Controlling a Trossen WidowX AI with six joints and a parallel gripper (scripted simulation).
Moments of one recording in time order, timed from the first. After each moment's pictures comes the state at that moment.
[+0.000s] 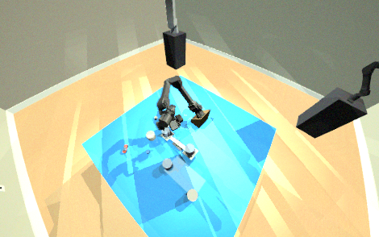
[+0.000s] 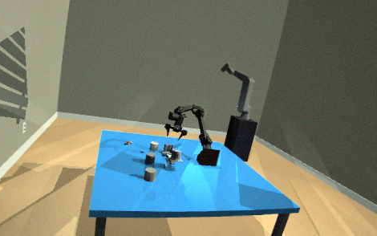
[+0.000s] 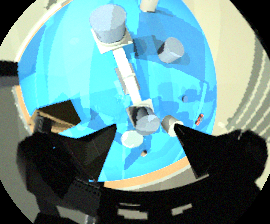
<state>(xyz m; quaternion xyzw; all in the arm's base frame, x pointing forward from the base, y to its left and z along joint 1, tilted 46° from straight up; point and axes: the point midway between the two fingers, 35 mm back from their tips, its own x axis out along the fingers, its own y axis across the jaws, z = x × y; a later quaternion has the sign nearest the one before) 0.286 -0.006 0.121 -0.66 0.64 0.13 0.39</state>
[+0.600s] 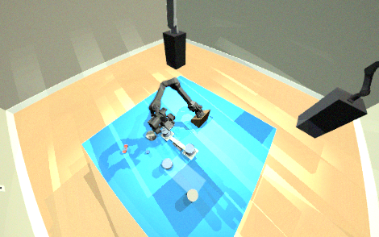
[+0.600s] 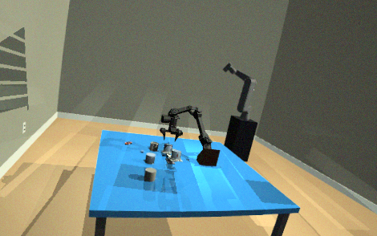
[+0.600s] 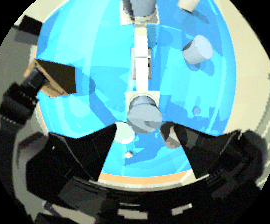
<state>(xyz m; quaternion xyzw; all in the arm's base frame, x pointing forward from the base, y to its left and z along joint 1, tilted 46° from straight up) 0.303 -0.061 0.127 -0.66 0.65 0.26 0.27</state>
